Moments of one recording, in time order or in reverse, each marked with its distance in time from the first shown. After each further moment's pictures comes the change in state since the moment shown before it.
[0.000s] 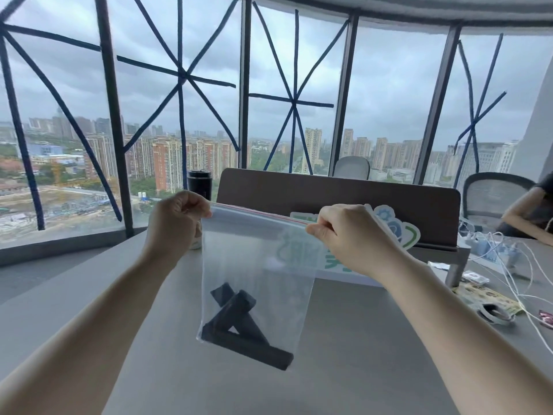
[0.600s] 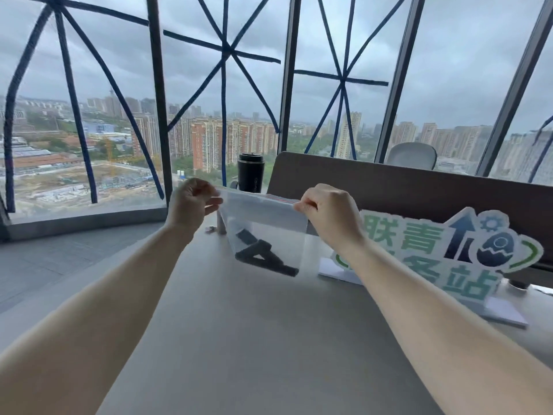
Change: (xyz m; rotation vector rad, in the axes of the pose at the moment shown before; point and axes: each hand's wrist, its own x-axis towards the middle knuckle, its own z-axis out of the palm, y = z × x) left_hand 0.137 -0.143 -0.057 -0.149 0.047 -0.208; right_hand 0.154 -0.037 0.179 0.265 0.139 -0.039
